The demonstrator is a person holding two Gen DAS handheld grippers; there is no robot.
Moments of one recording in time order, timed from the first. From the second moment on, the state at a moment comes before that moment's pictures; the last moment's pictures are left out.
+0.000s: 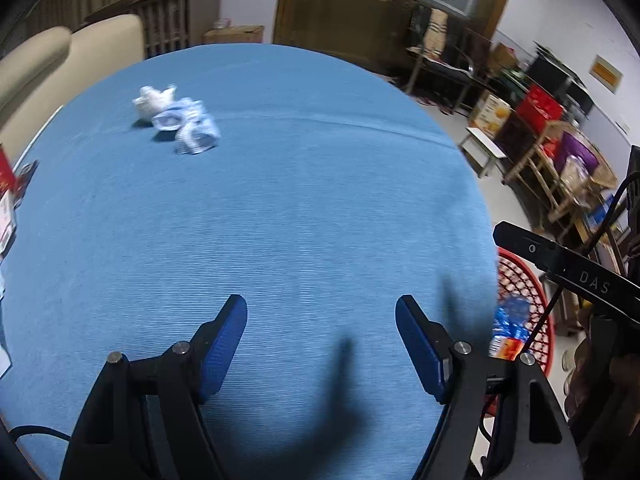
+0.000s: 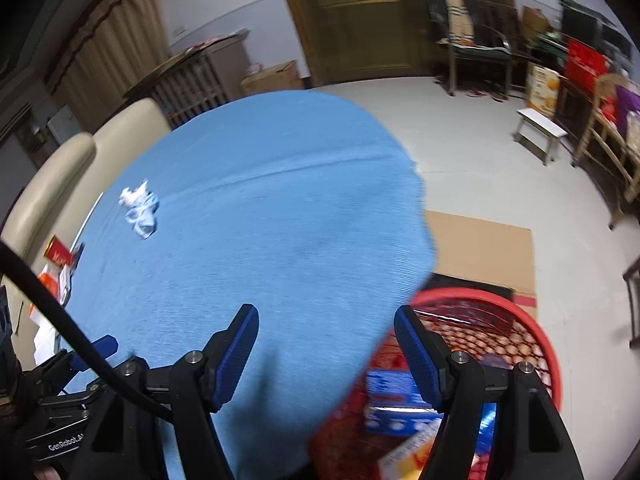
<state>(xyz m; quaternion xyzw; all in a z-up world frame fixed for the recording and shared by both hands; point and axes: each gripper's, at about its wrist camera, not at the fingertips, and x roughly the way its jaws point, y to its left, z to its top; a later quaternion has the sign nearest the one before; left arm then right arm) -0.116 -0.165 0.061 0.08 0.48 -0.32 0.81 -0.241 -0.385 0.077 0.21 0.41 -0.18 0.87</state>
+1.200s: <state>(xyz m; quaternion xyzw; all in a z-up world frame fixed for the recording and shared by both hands) 0.044 -0.061 0.063 -0.05 0.46 -0.13 0.88 0.051 -0.278 0.034 0.10 0.47 0.02 0.88</state>
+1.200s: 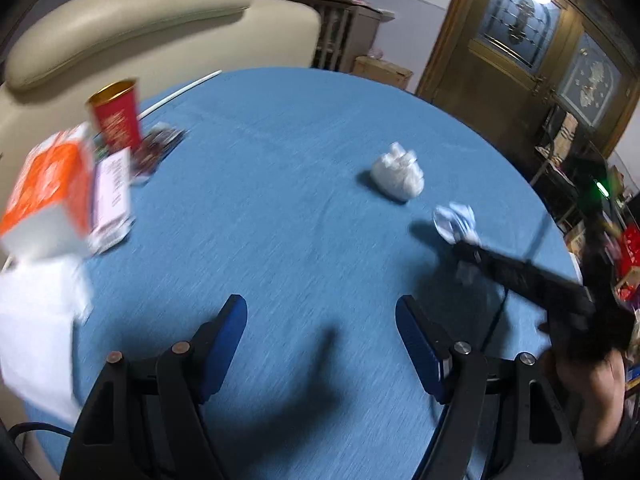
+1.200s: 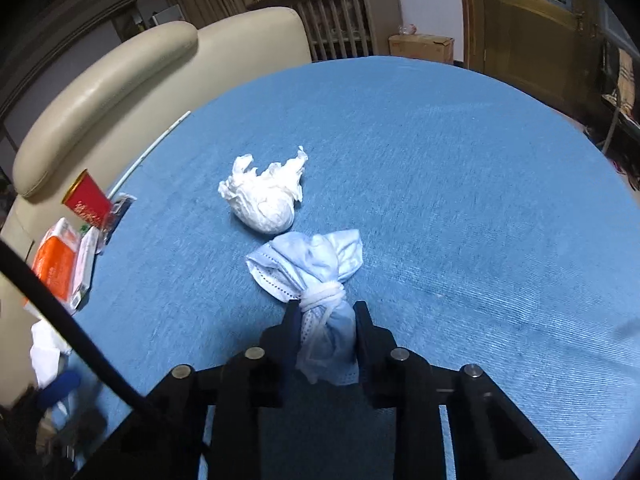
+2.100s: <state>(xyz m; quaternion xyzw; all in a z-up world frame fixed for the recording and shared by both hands) 0.148 -0.173 0.044 0.06 0.46 -0.12 0.88 -0.022 -0.334 0.040 0.18 0.44 -0.03 0.88</state>
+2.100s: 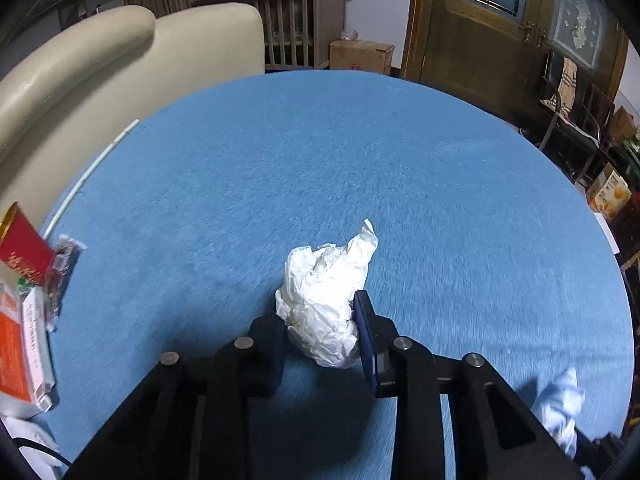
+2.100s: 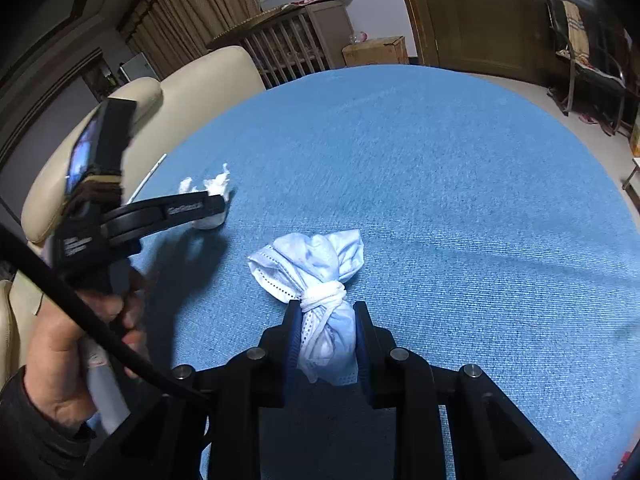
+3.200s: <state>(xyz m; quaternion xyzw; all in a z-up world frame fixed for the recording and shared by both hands) -0.054 -0.106 0.063 0.04 0.46 -0.15 0.88 -0.096 -0.276 0.065 0.15 0.42 -0.06 0.89</state>
